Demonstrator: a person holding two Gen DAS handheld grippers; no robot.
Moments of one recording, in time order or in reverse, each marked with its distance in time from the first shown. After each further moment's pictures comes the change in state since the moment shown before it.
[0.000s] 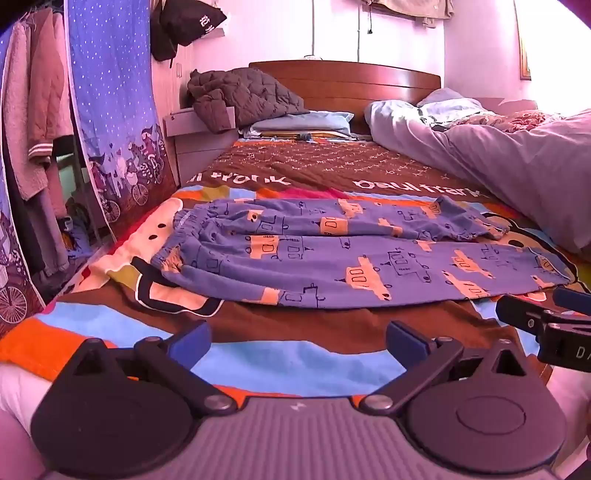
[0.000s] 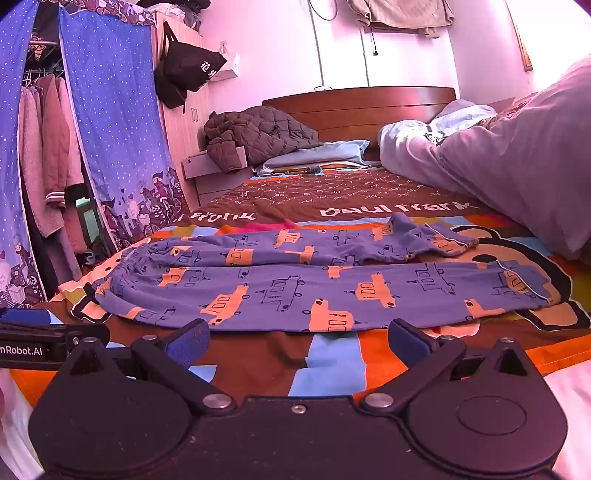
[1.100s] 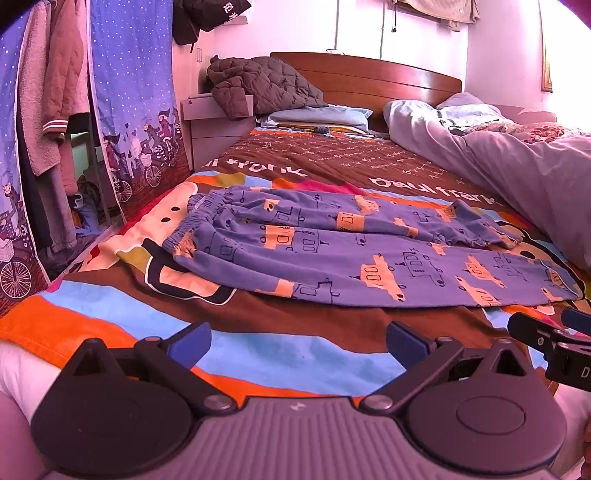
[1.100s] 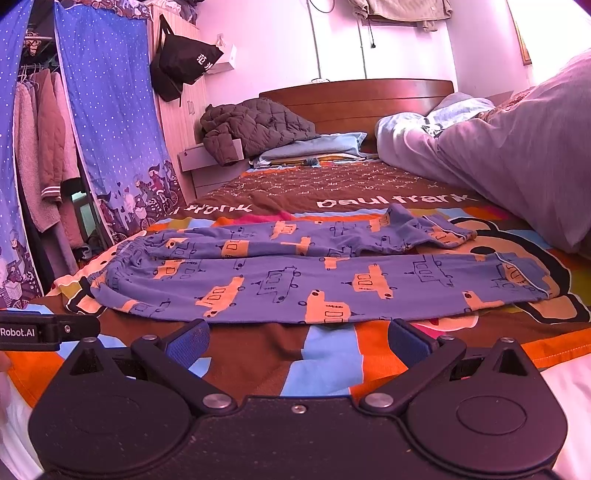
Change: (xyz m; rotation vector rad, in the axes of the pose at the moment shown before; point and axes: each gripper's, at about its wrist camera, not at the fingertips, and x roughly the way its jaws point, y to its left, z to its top) left arm 0.009 0.011 0.001 -0.080 0.067 0.024; right arm 0.003 -0.003 -0.002 0.000 0.019 -0.005
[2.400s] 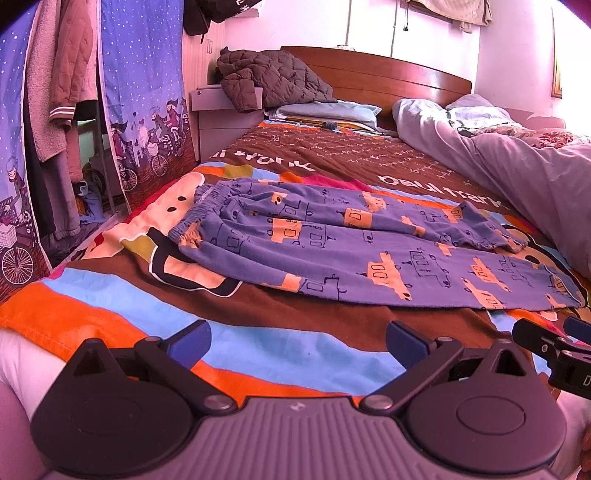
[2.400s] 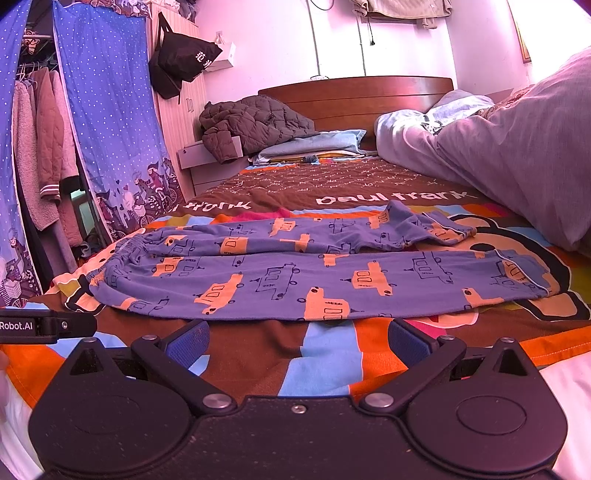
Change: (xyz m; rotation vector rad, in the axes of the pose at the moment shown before) left arm 0.002 0.005 -0.001 -0.038 0.018 0.006; right arm 0.003 -0.001 -0.001 -0.001 0.009 -0.001
